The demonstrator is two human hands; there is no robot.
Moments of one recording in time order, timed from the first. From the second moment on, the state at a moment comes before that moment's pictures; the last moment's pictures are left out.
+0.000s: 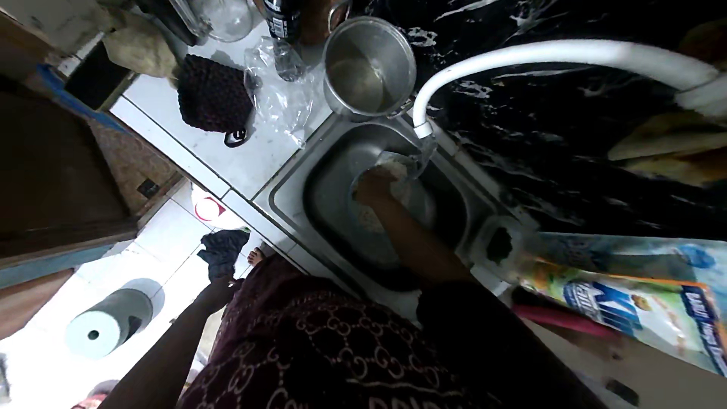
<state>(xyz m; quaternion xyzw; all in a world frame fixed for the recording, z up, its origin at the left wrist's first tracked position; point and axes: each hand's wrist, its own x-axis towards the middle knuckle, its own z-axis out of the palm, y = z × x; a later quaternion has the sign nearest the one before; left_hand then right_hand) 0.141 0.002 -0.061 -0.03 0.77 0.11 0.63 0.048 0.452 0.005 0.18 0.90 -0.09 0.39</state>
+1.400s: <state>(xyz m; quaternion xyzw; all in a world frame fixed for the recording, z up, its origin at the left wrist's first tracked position) 0.126 0.087 0.025 0.17 0.61 0.29 0.71 0.061 0.496 -0.001 0.18 0.91 -0.23 0.30</state>
